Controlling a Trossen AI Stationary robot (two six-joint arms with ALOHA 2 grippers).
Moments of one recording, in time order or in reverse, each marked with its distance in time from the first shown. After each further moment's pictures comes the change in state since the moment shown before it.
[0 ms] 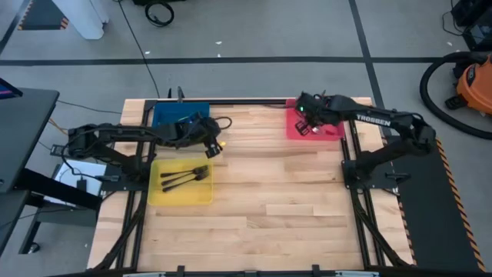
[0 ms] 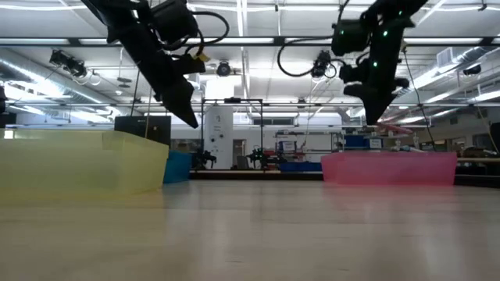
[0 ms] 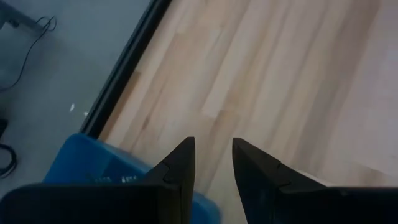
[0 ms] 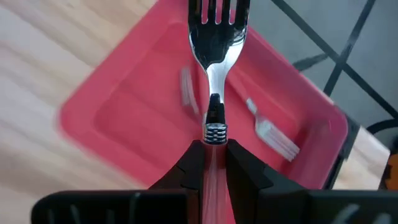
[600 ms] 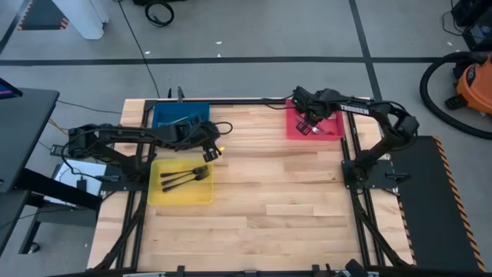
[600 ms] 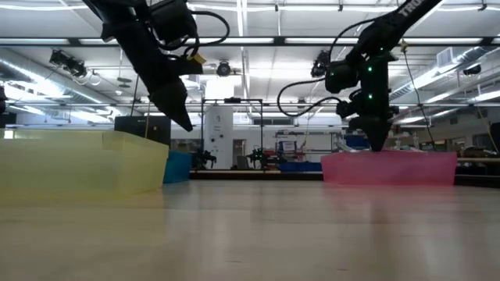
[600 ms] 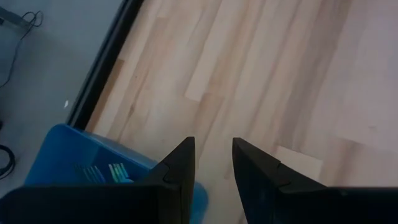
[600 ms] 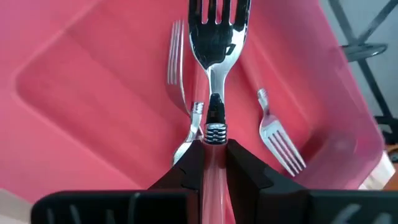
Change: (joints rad) left arm -0.034 0.000 0.000 -0.067 0.001 -0.008; right arm -0.191 0.213 -0.011 0.074 -0.103 -0.303
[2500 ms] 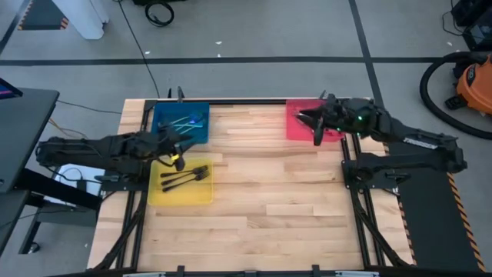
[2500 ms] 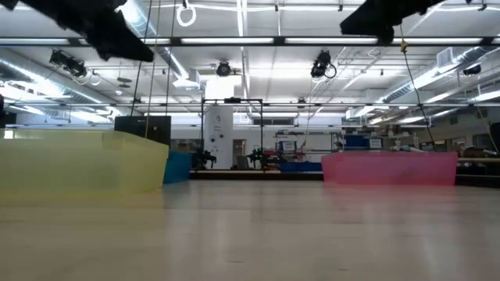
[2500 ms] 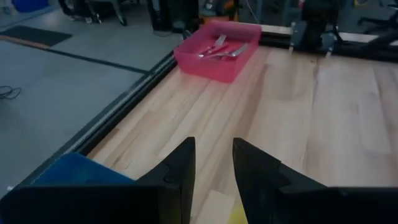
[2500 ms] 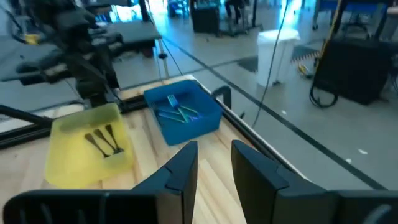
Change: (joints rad) left arm -0.245 -0.743 -0.232 0.007 -0.068 -0.201; right arm 0.413 -0.787 -0.217 0.627 -0.250 0.038
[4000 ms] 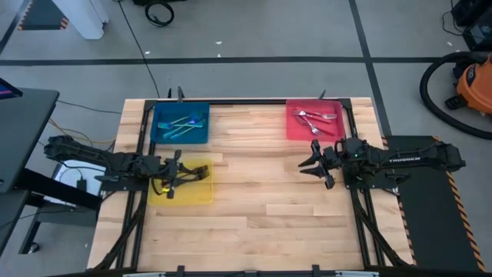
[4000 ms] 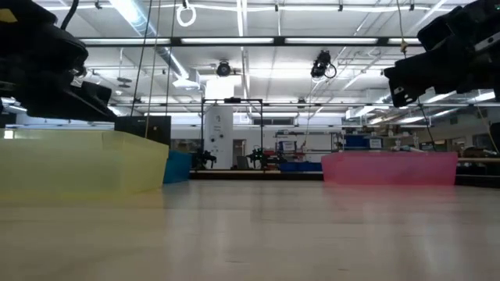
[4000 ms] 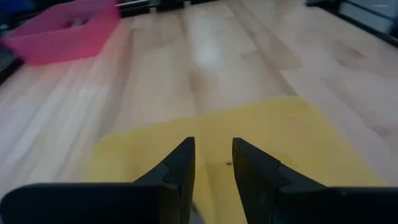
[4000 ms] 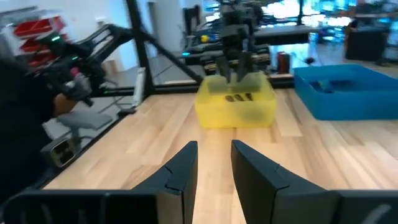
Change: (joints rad) left arm -0.188 -0.243 -0.566 0.361 0.307 0.220; right arm 0.186 -0.277 -0.800 0.696 -0.420 -0.016
